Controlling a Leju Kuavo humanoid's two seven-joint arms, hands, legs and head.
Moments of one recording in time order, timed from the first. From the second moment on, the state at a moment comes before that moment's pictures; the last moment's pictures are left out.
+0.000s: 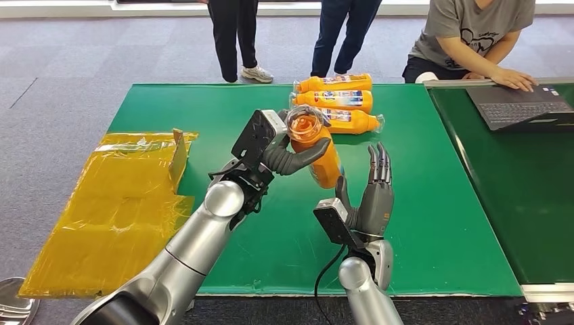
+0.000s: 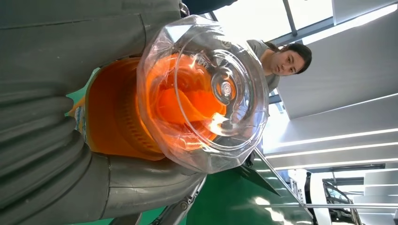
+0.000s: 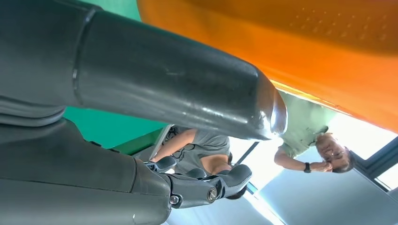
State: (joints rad) left arm -0.69 -0.31 -0.46 -0.89 0.05 -0.17 -0.28; right arm -0.21 0.29 0.11 -1.07 0.82 -0.70 -0.56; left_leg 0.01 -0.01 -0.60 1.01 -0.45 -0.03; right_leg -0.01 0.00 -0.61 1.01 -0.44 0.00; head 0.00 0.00
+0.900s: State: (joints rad) left arm -0.75 -0.28 -0.46 -0.79 -0.32 0.20 -0.28; right arm -0.21 0.29 0.11 -1.06 0.79 -0.70 -0.59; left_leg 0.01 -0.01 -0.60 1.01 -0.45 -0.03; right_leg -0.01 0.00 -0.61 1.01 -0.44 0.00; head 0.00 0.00
